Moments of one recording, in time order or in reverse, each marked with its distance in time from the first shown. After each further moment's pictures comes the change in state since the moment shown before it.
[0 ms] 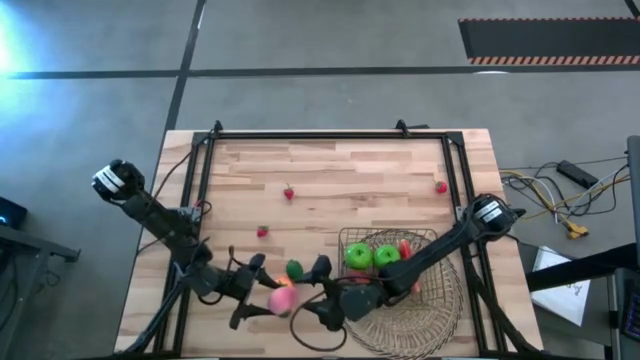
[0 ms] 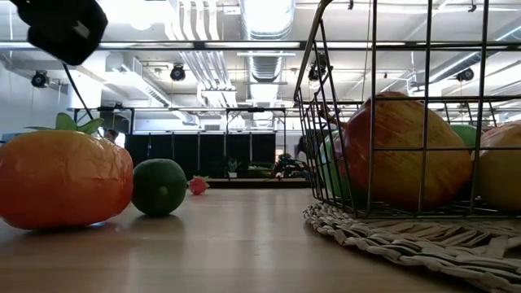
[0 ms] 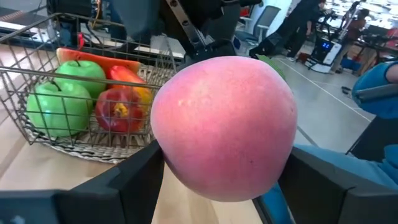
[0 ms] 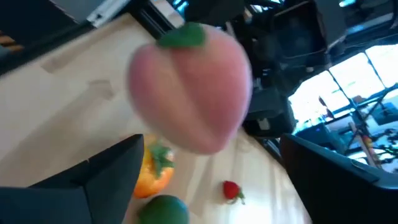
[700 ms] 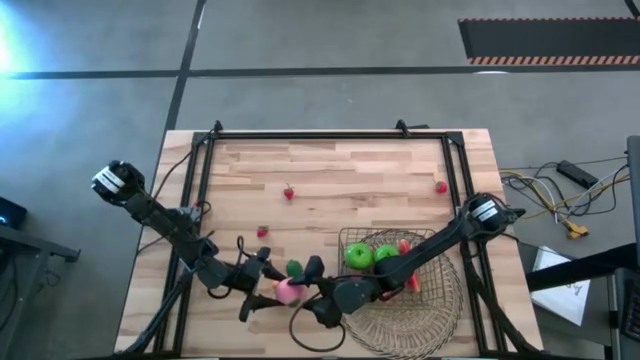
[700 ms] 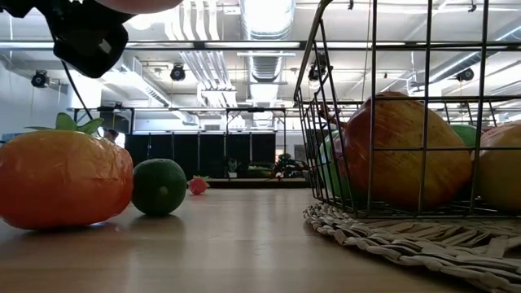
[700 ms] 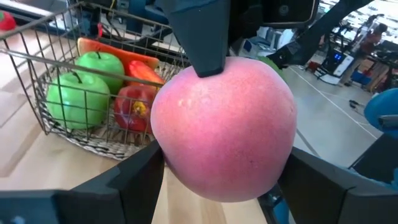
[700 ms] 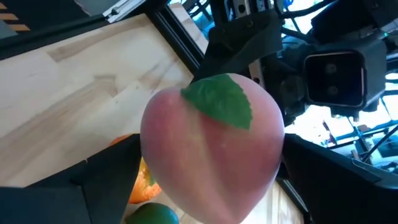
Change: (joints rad) left arm 0.099 0.003 0.013 -0.016 0.043 -0.077; right arm -0.041 0.031 0.000 0.042 -0.104 -0.130
